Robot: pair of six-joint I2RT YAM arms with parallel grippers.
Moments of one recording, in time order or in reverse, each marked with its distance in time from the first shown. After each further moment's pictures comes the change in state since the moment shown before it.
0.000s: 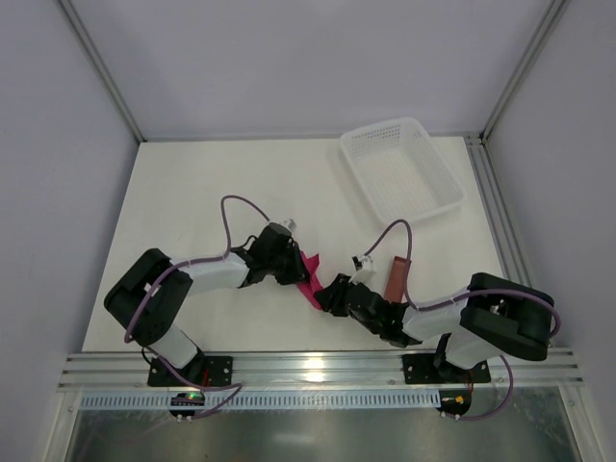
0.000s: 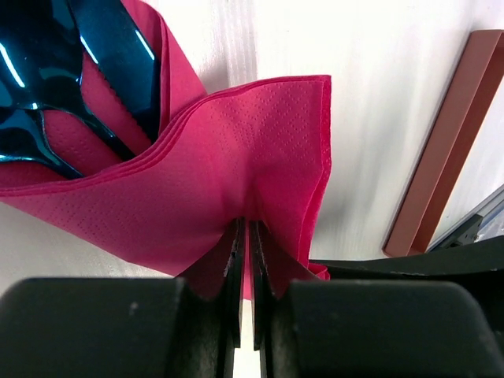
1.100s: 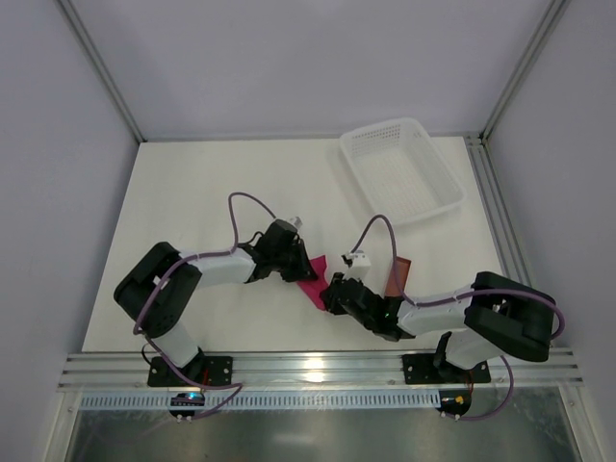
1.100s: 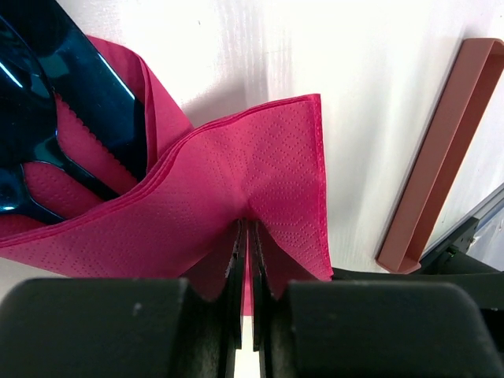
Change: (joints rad) left arm -0.002 0.066 0.063 -0.002 0.009 0.005; right arm 0.000 -0.024 0.127 -0.307 0.040 -0.167
